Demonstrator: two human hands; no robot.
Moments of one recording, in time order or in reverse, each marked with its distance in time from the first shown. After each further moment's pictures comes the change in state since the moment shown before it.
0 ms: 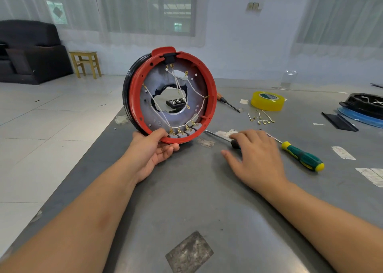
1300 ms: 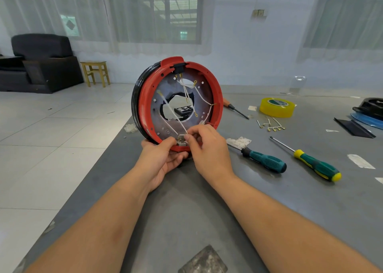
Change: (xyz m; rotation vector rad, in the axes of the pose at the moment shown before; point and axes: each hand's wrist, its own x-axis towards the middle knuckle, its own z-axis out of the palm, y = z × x) left_hand 0.009 -0.005 -0.002 -0.057 0.026 0.052; right_hand 0.055 -0.114 0.036 0.778 0.178 0.022
